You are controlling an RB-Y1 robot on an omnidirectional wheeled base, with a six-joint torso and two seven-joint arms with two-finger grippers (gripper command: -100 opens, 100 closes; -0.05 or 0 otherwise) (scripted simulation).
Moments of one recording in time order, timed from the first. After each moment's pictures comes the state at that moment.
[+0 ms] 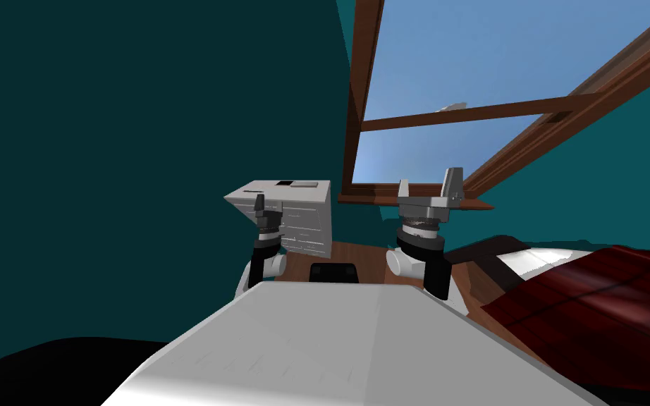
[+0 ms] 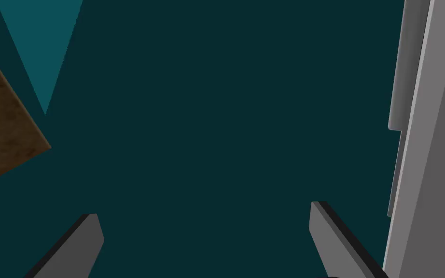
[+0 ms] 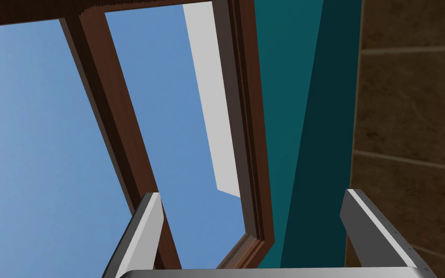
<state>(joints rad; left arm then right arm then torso) 0.49 0.05 -0.03 -2.23 -0.06 -0.46 0.09 0.45 -0.04 0.01 -2.37 -0.02 -0.55 -0.13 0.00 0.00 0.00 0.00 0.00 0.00</state>
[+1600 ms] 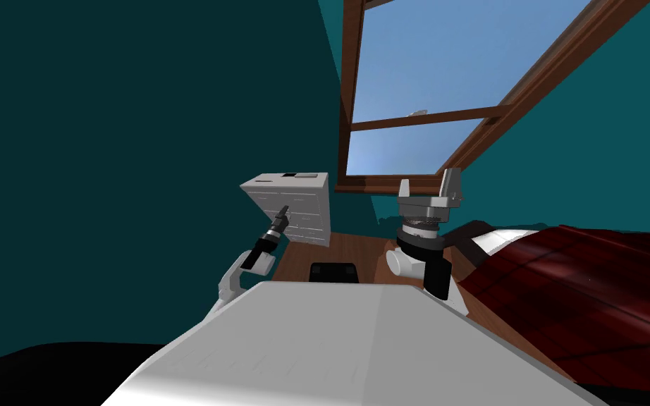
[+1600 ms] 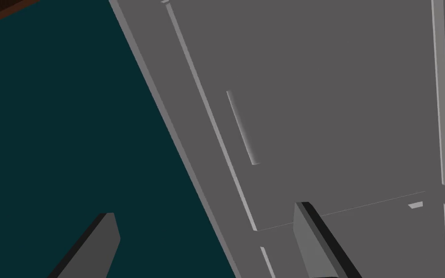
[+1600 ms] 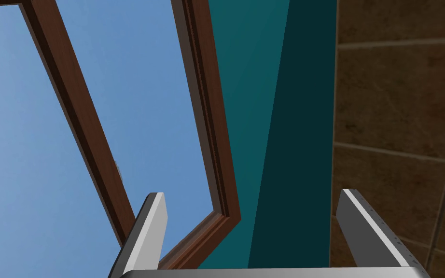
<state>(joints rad) 0.42 0.50 -0.07 -2.08 0.08 -0.05 0.07 0.45 -0.04 0.01 -2.37 -0.02 -0.55 -0.13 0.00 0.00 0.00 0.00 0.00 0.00</state>
